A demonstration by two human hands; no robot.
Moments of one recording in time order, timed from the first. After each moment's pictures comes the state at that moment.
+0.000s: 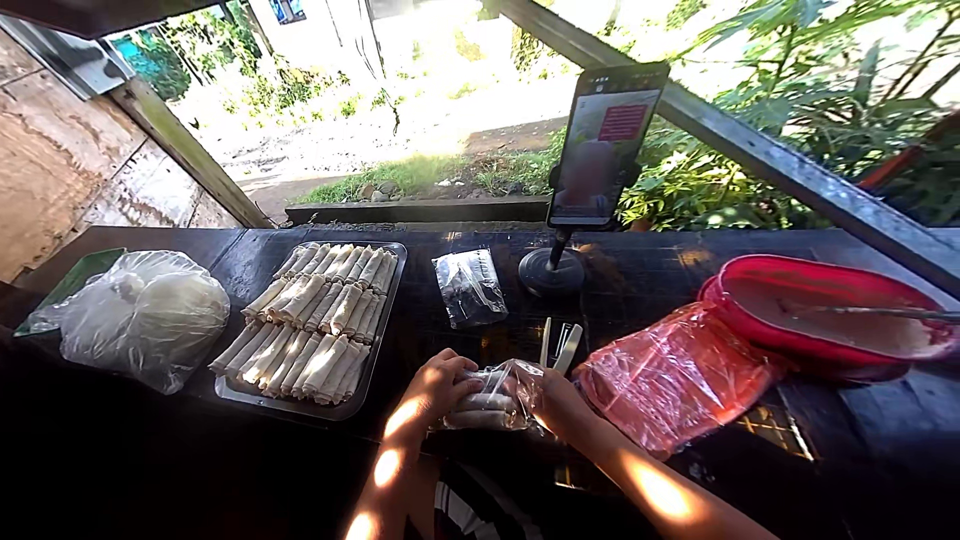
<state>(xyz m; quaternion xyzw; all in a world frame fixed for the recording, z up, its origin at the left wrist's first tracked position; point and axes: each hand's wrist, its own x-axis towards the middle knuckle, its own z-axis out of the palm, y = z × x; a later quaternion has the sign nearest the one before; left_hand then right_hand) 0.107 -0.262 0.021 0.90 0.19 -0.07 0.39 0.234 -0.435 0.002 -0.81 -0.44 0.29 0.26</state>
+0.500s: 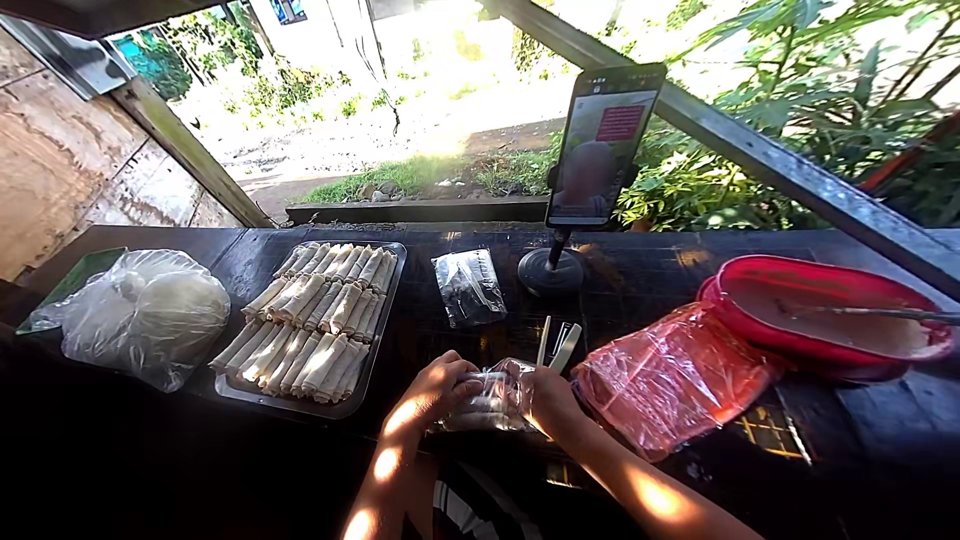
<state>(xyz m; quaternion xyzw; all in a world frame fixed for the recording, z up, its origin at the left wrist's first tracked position) 0.104 -0.258 0.013 0.91 0.12 -0.07 0.40 0.223 -0.419 0.022 -0.86 -0.38 0.31 0.15</state>
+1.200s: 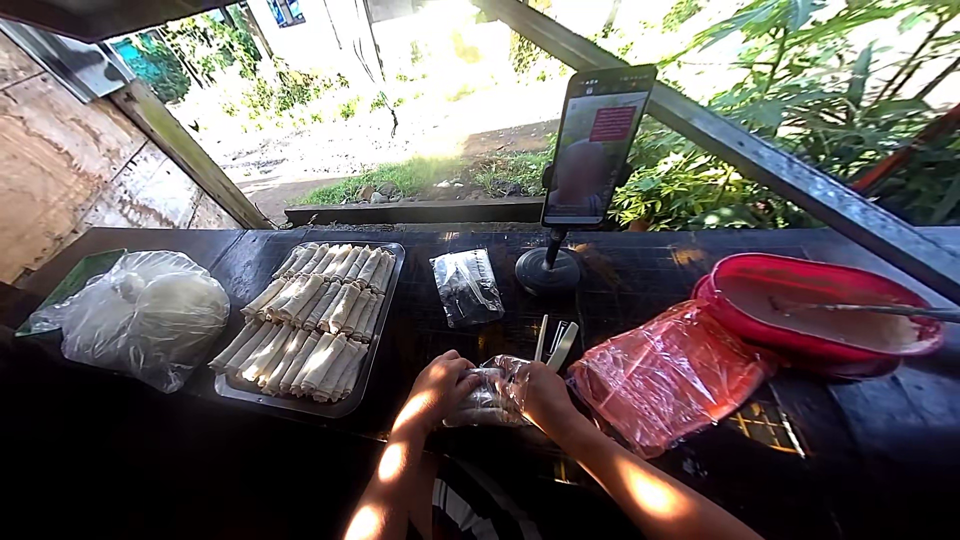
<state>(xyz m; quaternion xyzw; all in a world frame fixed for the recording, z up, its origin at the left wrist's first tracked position) 0.111 -0.271 0.015 0.91 0.17 -0.07 0.37 0.221 -0.413 0.035 -0.87 -0.32 0.34 0.17</state>
